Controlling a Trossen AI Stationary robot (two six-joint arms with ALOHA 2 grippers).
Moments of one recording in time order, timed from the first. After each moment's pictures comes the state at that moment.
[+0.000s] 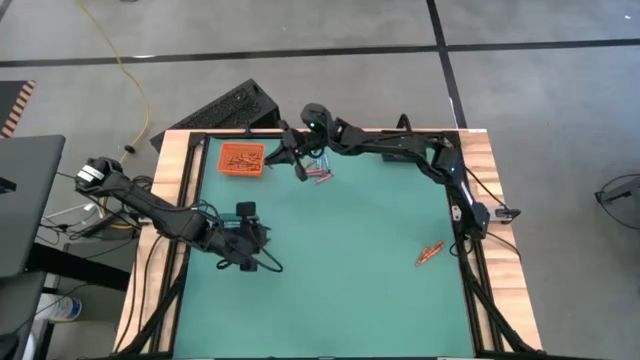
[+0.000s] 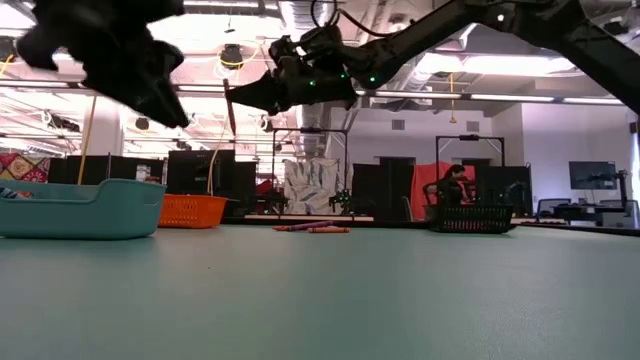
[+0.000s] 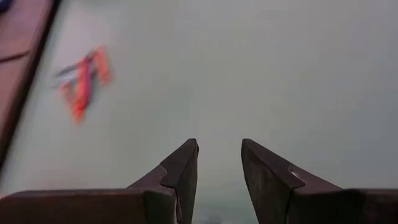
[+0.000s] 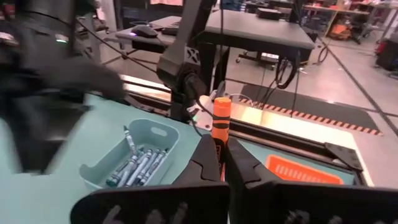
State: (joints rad) left arm -0.42 1.18 0.74 -0.44 -0.55 -0.17; right arm -0.41 2.22 1.83 0.17 -0.72 -0.27
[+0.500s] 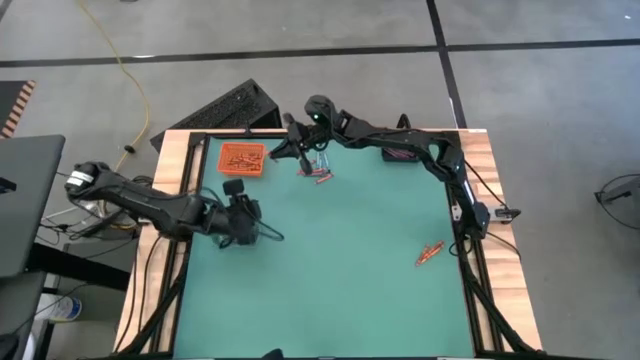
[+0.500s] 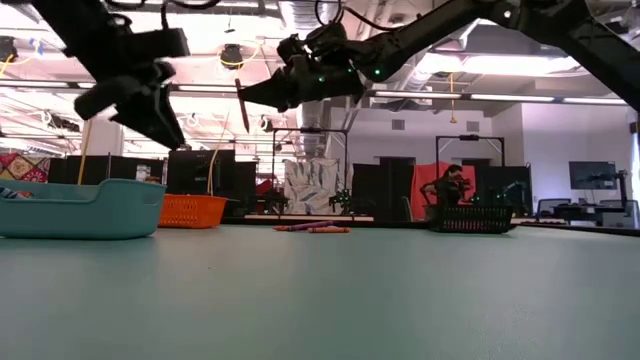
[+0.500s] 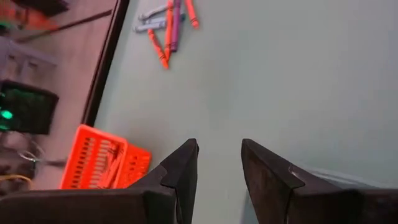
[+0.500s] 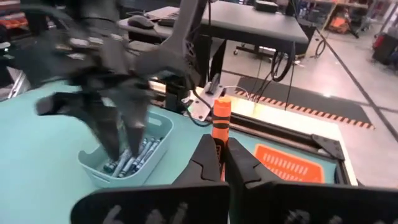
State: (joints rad) left arm -0.23 1.08 0.67 -0.57 -0.68 -0.10; right arm -0.44 2.18 1.84 0.06 -0.73 -0.33
